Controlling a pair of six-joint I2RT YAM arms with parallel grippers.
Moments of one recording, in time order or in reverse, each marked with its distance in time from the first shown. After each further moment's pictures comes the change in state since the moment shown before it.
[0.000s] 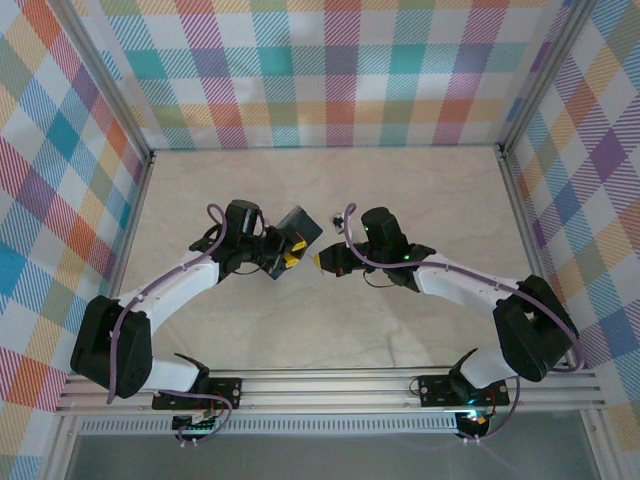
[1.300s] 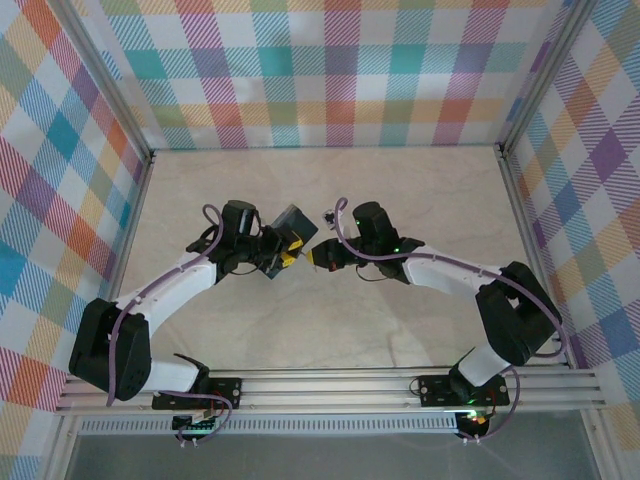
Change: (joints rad) left arm 0.008 -0.015 -0.014 -0.001 -0.022 0.004; right arm 0.000 0.101 0.077 0.021 -0.041 0.009
